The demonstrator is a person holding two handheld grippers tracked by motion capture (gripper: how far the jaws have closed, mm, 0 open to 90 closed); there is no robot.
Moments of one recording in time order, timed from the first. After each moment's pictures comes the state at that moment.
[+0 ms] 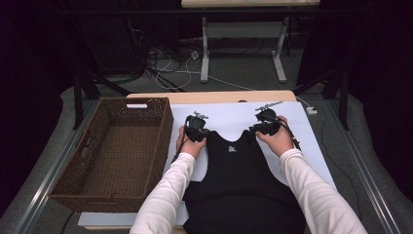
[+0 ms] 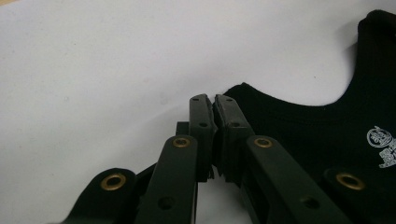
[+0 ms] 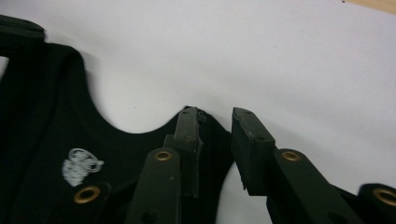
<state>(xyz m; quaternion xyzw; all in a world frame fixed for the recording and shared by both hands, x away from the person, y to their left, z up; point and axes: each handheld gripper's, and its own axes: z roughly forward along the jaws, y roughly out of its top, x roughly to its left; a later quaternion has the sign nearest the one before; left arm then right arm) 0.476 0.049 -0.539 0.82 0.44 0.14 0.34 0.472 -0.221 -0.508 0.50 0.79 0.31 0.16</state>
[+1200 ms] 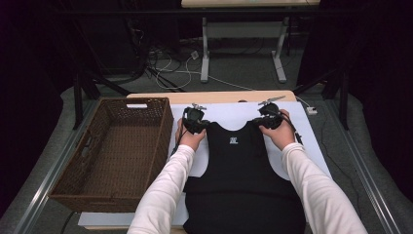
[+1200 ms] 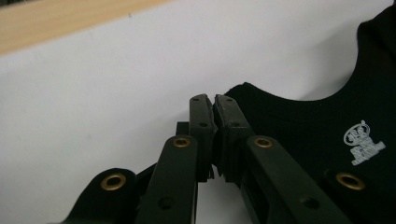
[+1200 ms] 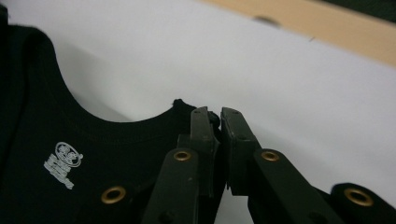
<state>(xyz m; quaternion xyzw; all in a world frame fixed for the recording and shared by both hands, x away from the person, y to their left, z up) 0.494 0.052 -0.509 0.81 0.44 0.15 0.36 0.495 -0.236 -0.503 0.48 0.79 0.33 0.19</state>
